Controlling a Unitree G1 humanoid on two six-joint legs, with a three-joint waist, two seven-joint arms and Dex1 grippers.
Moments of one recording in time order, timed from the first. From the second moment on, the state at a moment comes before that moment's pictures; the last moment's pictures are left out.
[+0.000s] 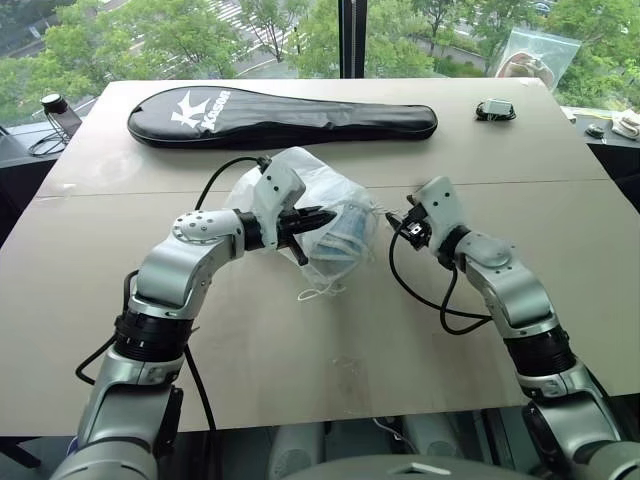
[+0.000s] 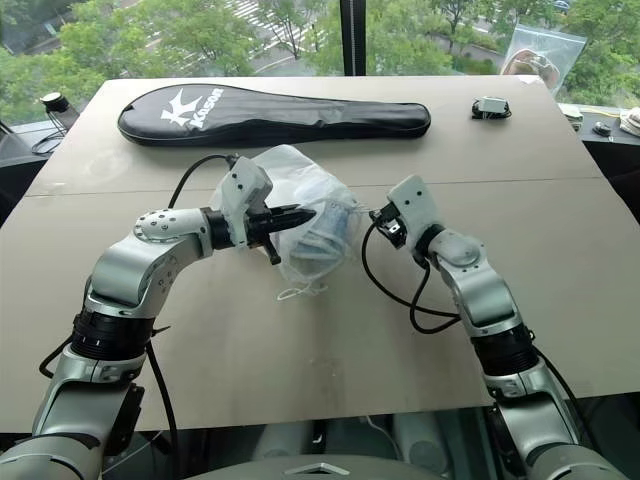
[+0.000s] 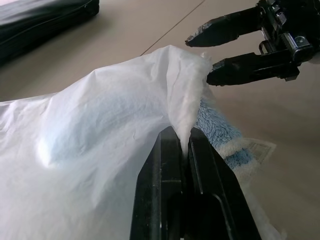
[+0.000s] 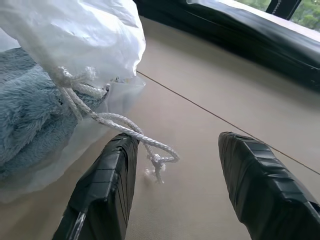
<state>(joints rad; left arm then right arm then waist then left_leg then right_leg) -0.55 0.62 -0.09 -0.15 -0.39 0.66 -0.82 -0.49 -0.30 0.19 -0.13 0.10 0.55 0.39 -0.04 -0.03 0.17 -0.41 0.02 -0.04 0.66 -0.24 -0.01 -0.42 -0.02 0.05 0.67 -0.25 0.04</state>
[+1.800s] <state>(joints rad) -0.59 0.70 0.05 -0.04 -0.59 0.73 -1.07 -0.38 -0.08 0.03 -0.33 0.07 0.54 0.15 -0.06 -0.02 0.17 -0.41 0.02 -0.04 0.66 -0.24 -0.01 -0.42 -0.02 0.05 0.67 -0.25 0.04</state>
